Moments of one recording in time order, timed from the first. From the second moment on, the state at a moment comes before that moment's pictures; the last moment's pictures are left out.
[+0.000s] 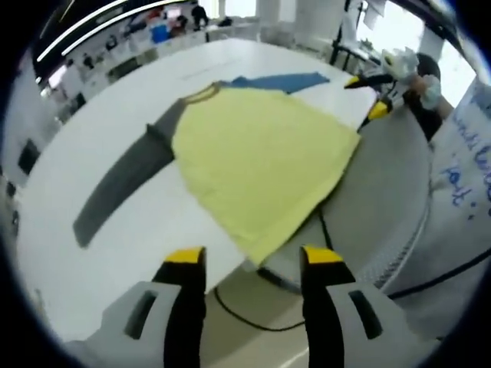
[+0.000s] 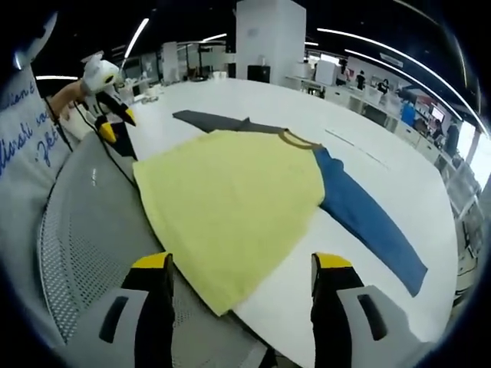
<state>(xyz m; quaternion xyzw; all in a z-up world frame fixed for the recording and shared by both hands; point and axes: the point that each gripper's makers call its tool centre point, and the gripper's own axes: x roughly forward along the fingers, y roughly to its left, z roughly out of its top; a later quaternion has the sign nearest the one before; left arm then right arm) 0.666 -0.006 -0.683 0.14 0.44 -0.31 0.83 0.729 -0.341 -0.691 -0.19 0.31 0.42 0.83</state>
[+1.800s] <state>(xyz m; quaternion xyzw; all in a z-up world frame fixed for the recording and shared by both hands) 0.699 -0.037 -0.624 0.12 0.30 -0.29 0.90 0.731 -0.337 -0.639 -0.13 0.25 0.39 0.88</state>
